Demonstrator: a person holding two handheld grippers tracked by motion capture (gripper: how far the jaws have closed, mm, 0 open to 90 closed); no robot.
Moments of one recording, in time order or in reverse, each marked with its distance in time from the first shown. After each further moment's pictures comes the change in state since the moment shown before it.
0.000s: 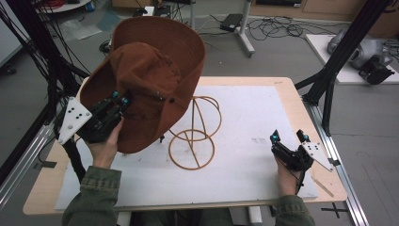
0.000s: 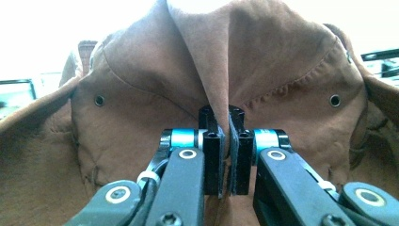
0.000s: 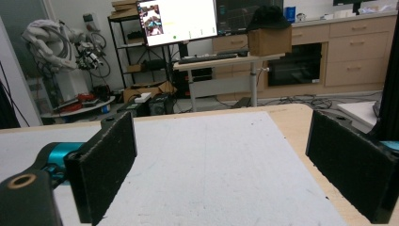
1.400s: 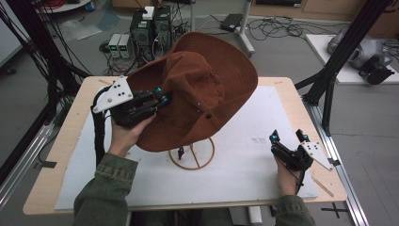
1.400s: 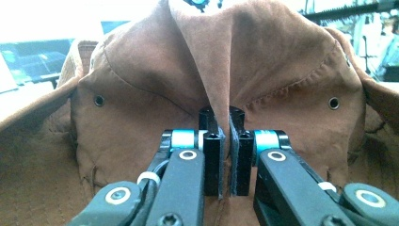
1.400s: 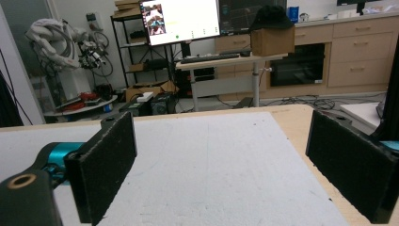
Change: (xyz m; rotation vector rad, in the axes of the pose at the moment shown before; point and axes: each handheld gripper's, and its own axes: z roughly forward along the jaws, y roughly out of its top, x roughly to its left) left arm -0.026 0.018 0.070 0.182 -0.373 -0.024; right arm 0.000 0.000 0.001 0.000 0.009 -0.009
